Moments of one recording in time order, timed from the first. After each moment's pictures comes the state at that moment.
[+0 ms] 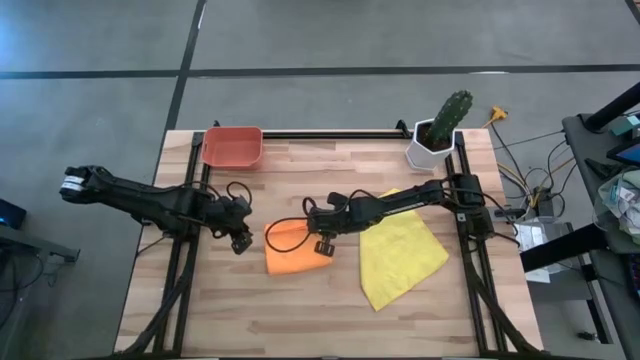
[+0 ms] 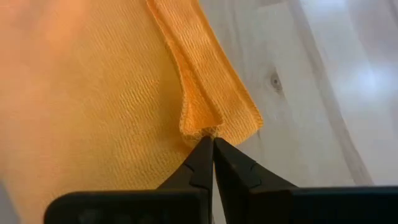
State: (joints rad) left arm -0.15 0.90 0.60 -0.75 -0.08 -0.78; right arm 0.08 2.05 1.48 -0.54 0.24 0.27
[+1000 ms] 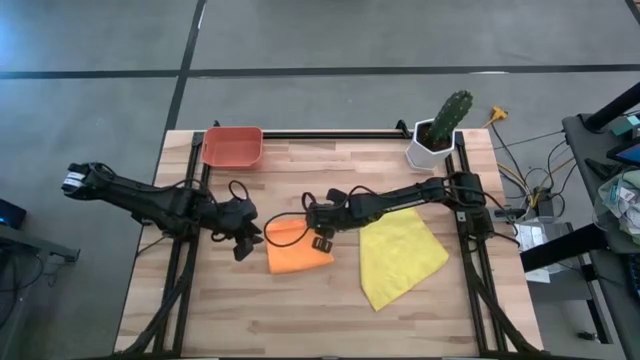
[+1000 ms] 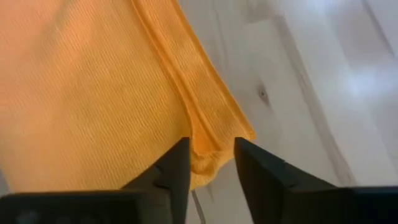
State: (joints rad) left arm -0.23 0.91 0.69 -0.61 -0.07 -0.67; right arm 0.07 2.04 1.51 -0.55 0.24 0.28
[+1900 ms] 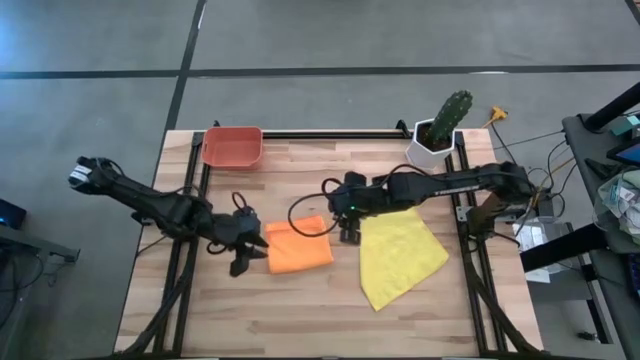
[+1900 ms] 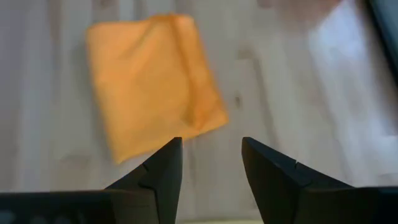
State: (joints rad) left arm -0.37 0.99 0.77 -0.48 -0.08 -0.53; right arm 0.08 1.68 1.48 -0.77 0.16 0.11
